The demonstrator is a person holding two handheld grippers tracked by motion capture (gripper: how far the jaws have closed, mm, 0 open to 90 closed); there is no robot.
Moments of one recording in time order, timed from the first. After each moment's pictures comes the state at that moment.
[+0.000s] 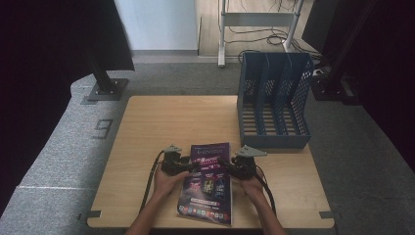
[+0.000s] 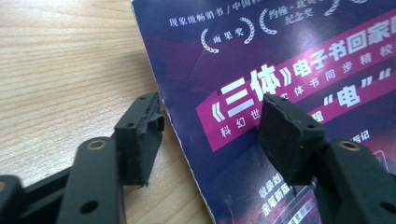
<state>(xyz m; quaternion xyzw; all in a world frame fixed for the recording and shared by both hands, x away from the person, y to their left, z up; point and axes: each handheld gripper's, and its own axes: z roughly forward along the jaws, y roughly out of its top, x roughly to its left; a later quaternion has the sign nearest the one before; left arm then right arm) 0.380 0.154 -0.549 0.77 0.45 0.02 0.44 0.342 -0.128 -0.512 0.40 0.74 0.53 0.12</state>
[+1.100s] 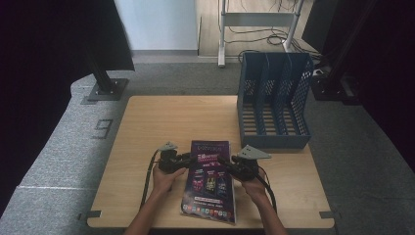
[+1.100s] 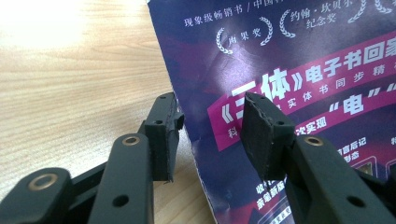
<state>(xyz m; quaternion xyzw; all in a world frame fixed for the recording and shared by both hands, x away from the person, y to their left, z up) 0.377 0.160 -0.531 0.75 0.44 0.03 0.49 0.328 -0.129 -0.488 0.35 0.74 0.56 0.15</state>
